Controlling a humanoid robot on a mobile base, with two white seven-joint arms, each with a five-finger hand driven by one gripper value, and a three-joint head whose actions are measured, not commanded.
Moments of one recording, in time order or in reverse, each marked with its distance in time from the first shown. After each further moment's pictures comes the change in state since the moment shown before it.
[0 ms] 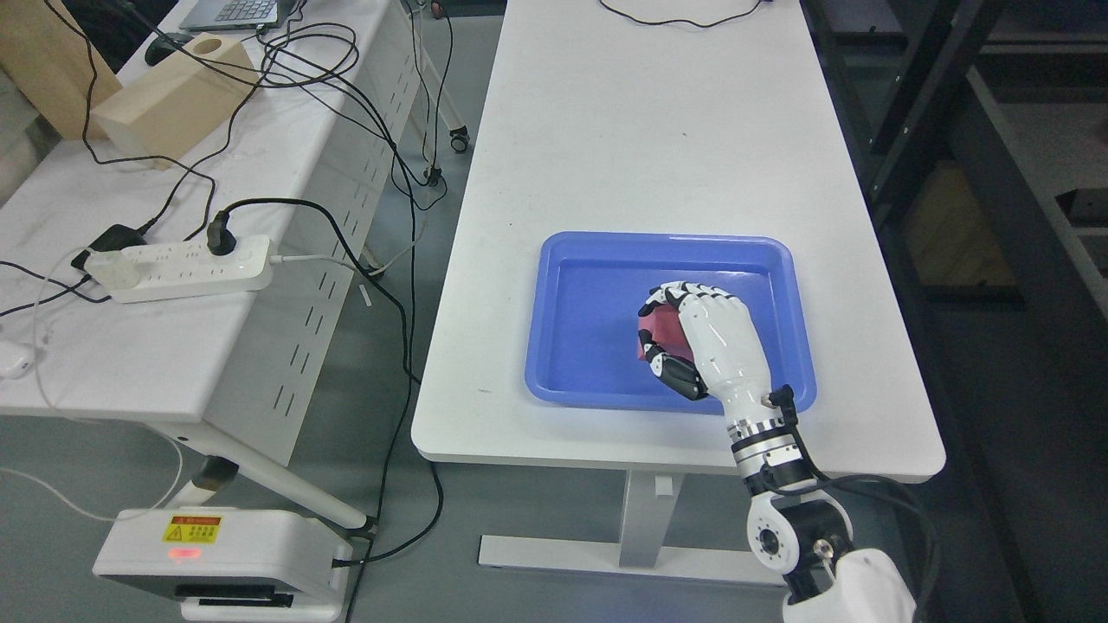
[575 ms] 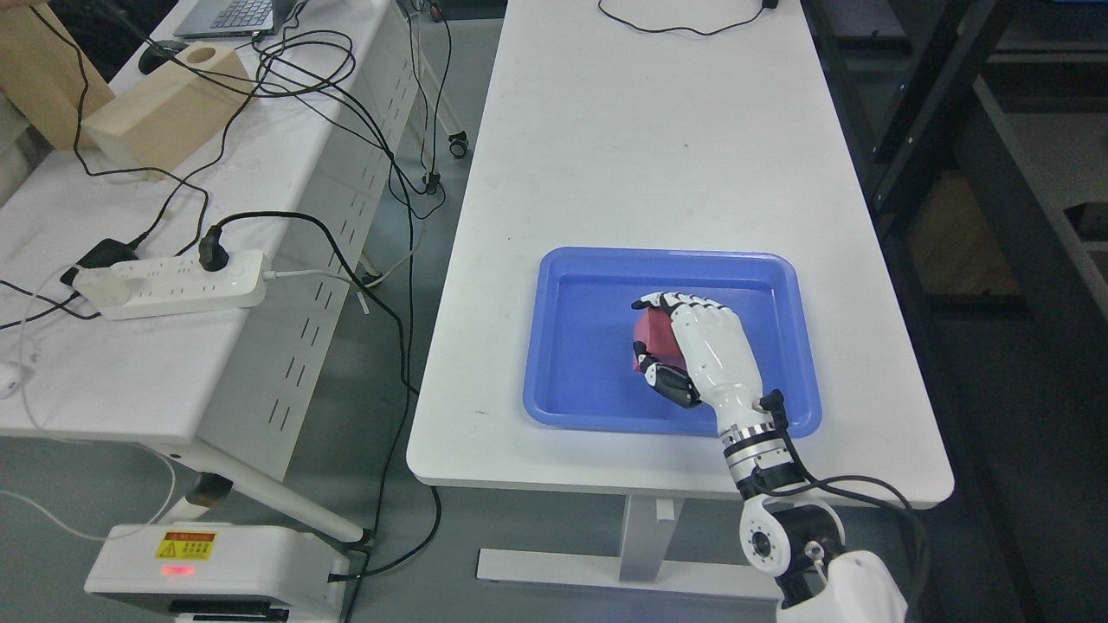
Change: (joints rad) left arm 0.000 0.000 0.000 0.000 0.000 0.000 0.000; right arm 0.000 0.000 0.021 0.017 -0.024 0.040 0.020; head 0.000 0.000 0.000
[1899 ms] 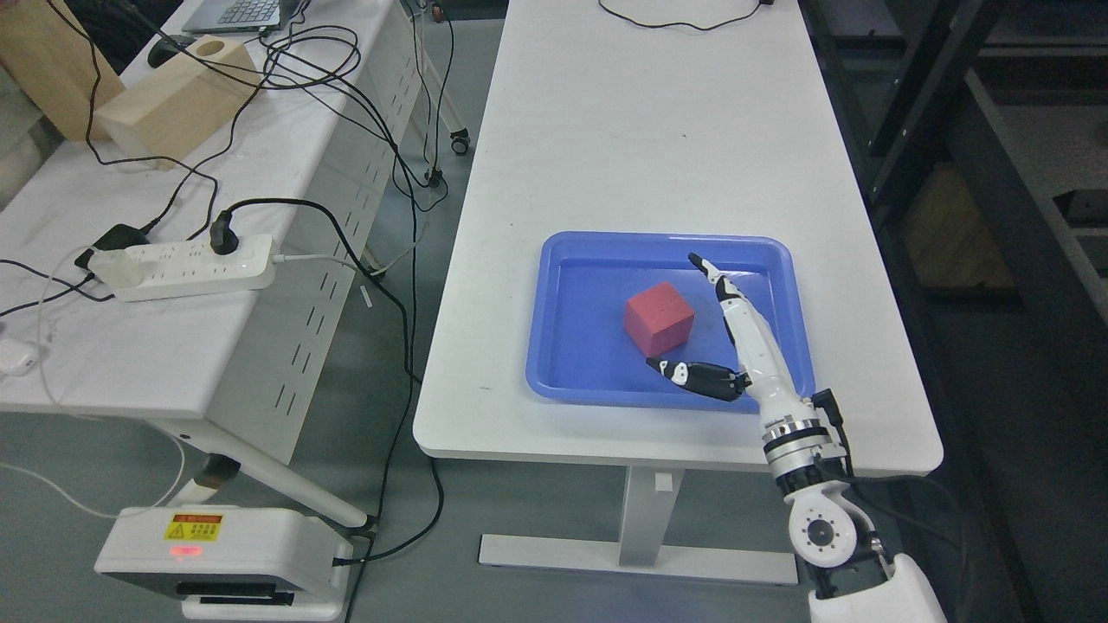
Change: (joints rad) left arm 0.000 0.000 0.000 0.000 0.000 0.000 0.000; right arm 0.026 0.000 -0.148 -0.011 -0.489 -0.065 0.109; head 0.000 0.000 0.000
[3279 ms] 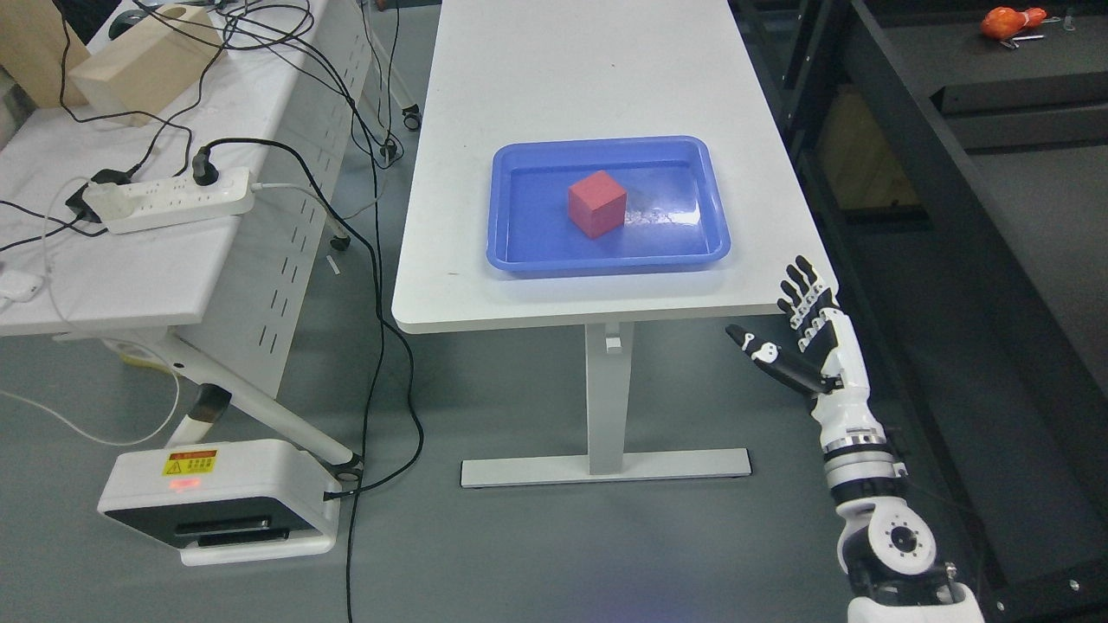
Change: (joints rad) left arm 0.000 0.000 0.000 0.000 0.000 0.000 0.000; right arm 0.041 0.000 -0.125 0.002 -0.658 0.028 0.019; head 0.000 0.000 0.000
